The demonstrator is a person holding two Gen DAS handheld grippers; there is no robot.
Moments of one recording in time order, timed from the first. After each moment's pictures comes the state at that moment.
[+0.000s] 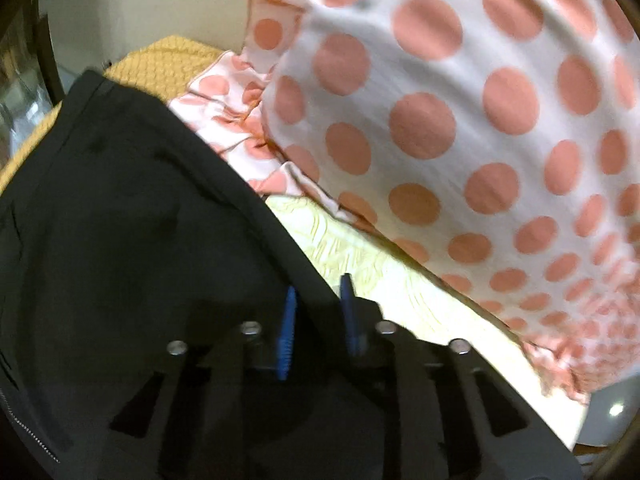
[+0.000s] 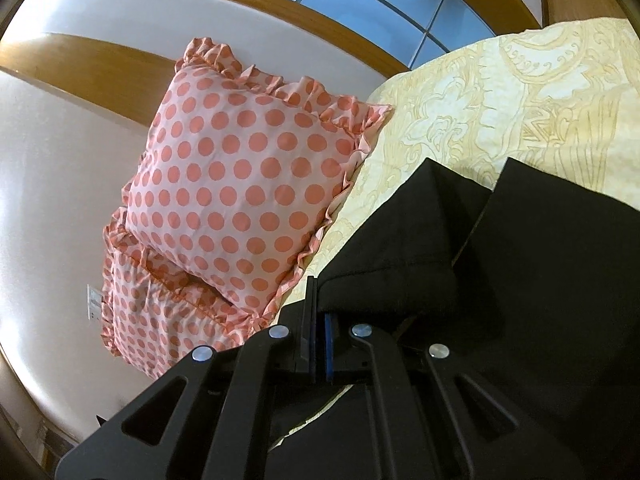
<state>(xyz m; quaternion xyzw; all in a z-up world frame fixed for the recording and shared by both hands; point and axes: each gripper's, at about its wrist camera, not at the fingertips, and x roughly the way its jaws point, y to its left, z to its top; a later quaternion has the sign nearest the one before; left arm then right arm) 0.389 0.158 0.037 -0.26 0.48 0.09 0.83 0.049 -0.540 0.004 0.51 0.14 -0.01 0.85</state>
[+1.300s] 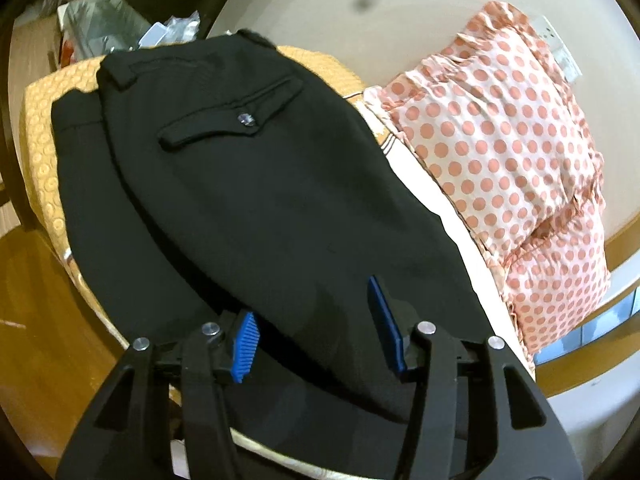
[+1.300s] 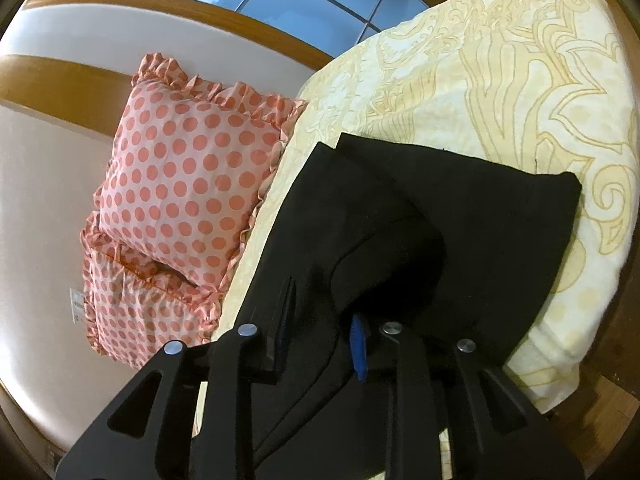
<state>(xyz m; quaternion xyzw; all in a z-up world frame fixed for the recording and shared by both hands) 0.012 0.220 0.023 -0.39 0.35 0.10 0.85 -0.039 -0.555 -0.035 0.54 0.20 -0.07 0.81</state>
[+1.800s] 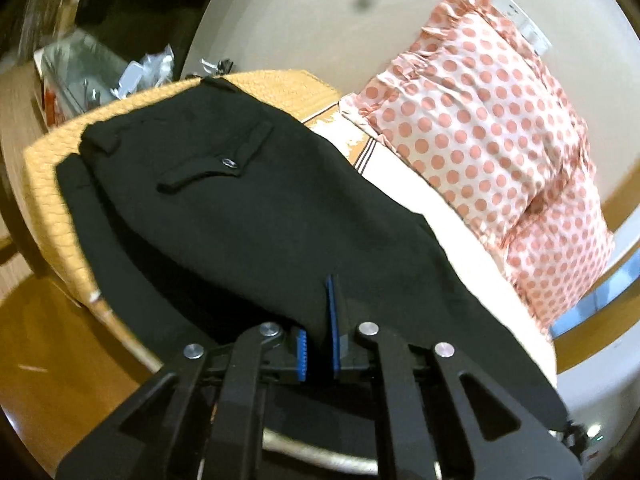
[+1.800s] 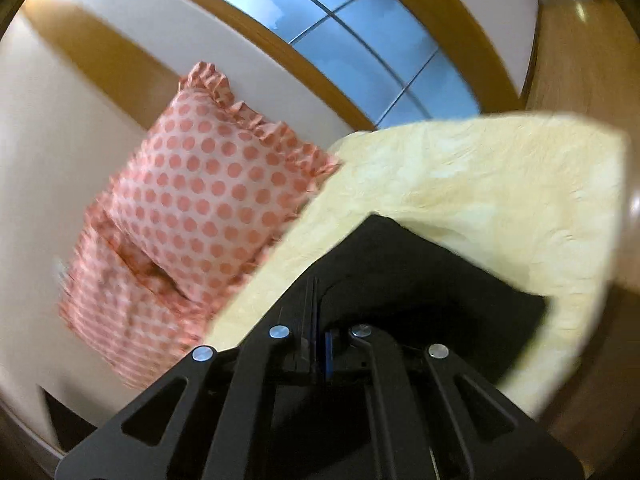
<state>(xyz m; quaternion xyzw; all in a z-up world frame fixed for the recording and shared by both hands) -0.004 0.210 0.047 -0.31 0.35 0.08 0.88 -0.058 -0.548 0.014 0.41 0.15 -0.12 0.89</state>
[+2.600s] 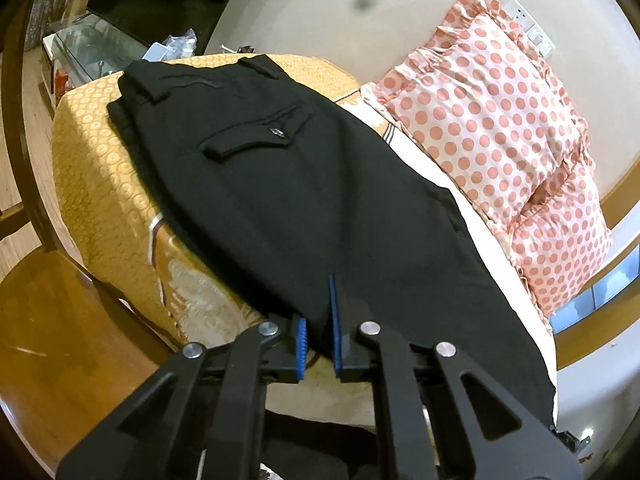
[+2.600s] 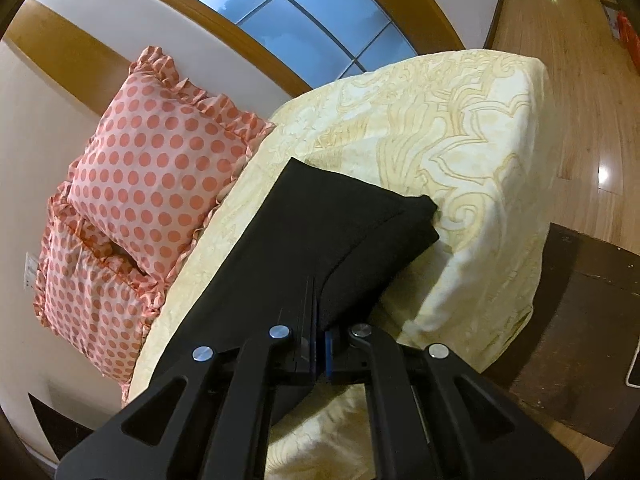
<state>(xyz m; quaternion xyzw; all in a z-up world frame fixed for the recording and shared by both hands) -0.048 0.223 0.019 -0.33 0.35 0.08 0.87 -0.092 -0.554 -0.037 0.45 0.21 -0.15 0.86</state>
